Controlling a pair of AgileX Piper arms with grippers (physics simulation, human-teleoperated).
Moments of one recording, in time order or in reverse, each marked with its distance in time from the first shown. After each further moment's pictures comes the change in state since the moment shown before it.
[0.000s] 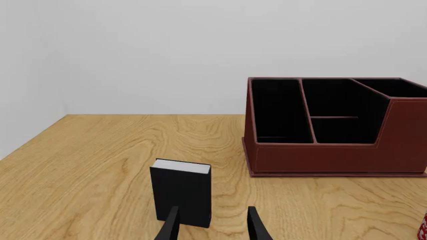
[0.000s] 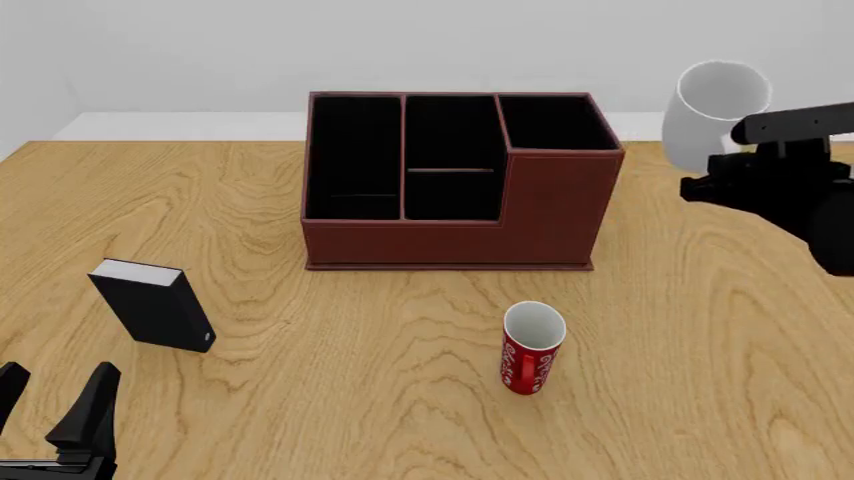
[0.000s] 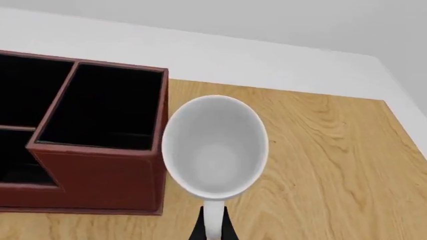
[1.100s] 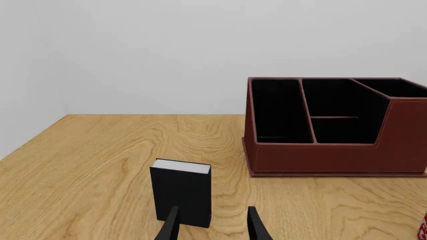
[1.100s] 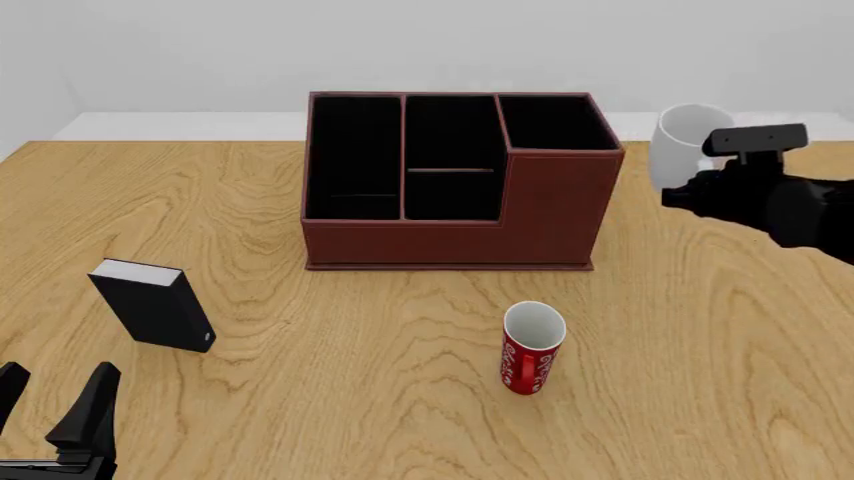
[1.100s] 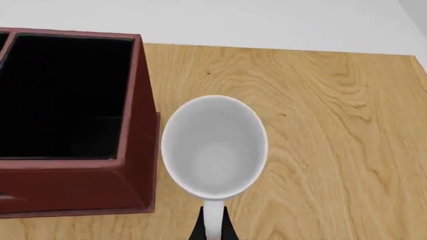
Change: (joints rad) left arm 0.000 0.000 0.000 0.000 0.000; right arm -0.032 0.246 -0.135 0.060 0.040
